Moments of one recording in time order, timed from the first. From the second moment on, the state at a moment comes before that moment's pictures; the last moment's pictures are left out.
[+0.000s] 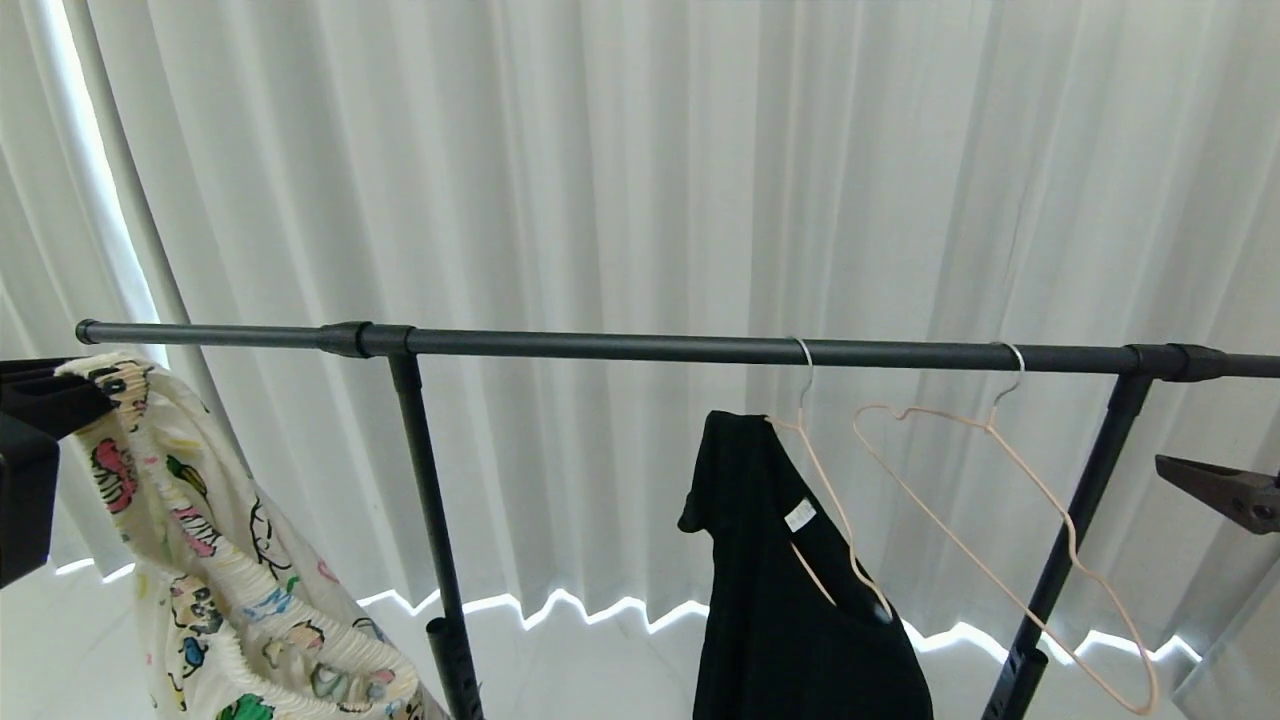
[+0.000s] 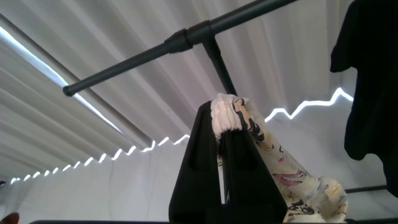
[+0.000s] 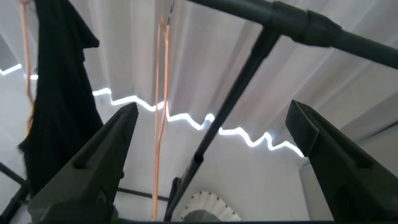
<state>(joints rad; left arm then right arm) -0.75 1.03 -1.09 0.47 0.70 0.23 0.21 1.03 -0.75 0.06 -0.07 -0.13</state>
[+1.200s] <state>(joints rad) -0.75 1.03 -1.09 0.43 0.70 0.22 0.20 1.34 -0.69 0.03 0.03 0.00</state>
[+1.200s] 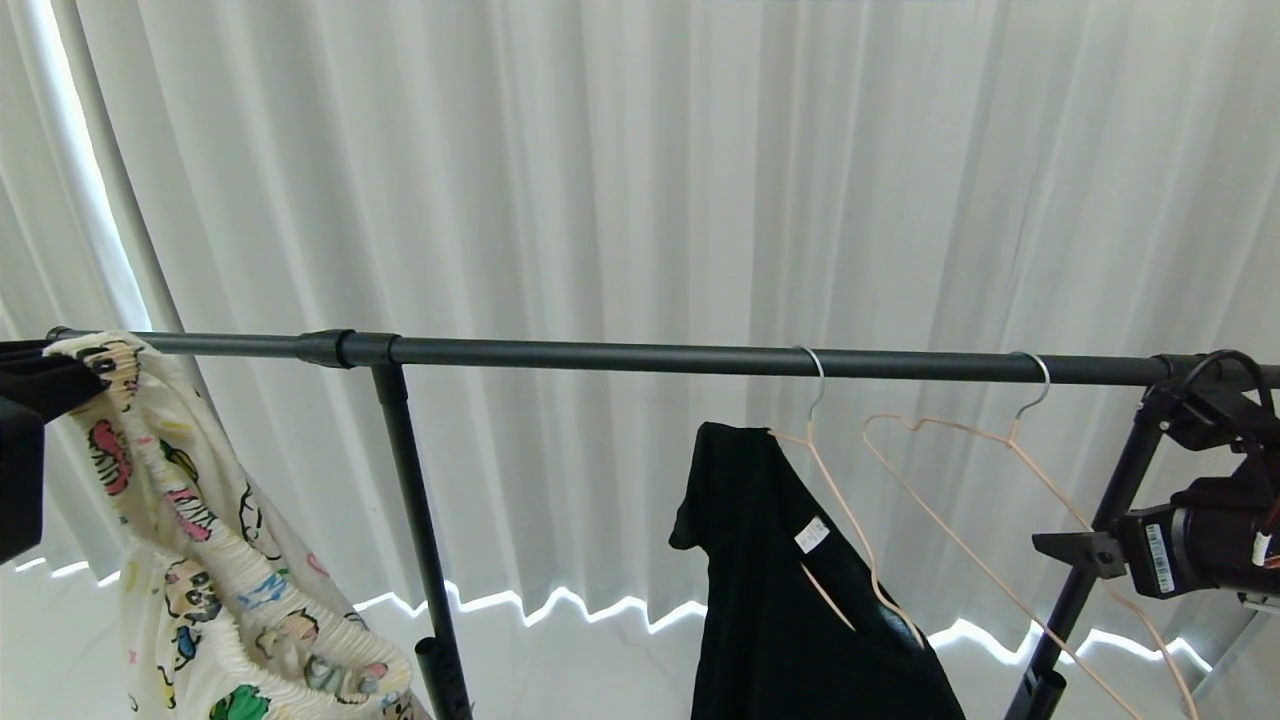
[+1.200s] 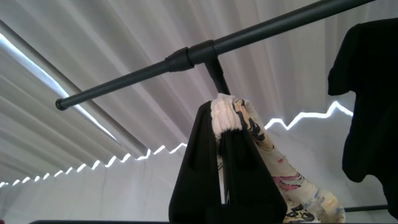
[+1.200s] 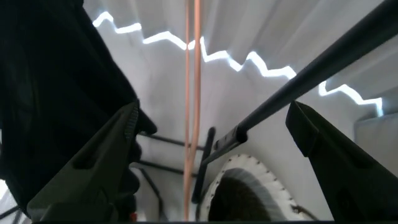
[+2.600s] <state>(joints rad) -0.75 1.04 -1.07 0.42 0.69 0.23 0.20 1.46 -0.56 -0.20 0.03 0.00</state>
